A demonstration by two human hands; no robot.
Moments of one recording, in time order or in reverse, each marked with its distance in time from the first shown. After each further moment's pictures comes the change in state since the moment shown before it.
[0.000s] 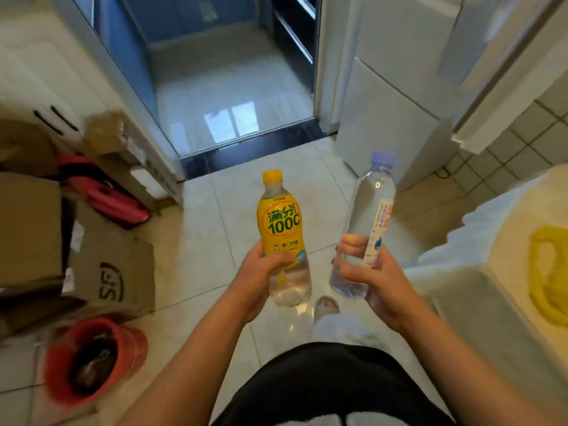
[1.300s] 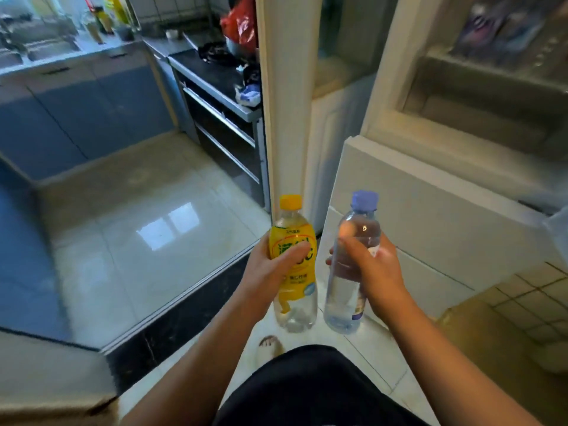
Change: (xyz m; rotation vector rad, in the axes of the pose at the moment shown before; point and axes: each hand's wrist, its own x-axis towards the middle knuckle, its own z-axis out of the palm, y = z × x) left_hand 0.606 0.452 0.056 0.219 -0.334 0.263; right_hand 0.628 -0.328 0.053 -0.161 0.579 -0.383
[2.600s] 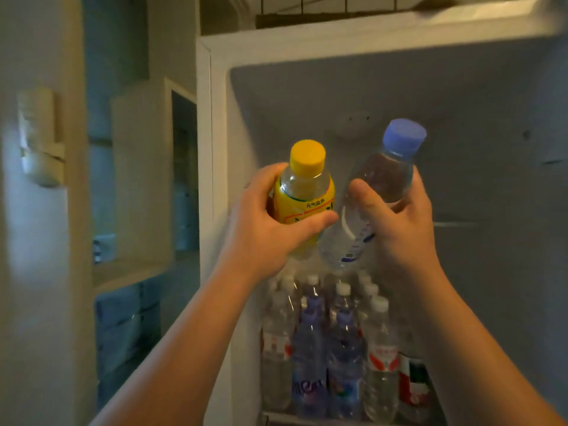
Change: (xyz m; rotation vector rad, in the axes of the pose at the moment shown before) left_hand 0.302 0.469 0.343 0.193 -0.396 1.402; right_hand 0.298 -0.474 -0.170 -0.018 0.446 -1.378
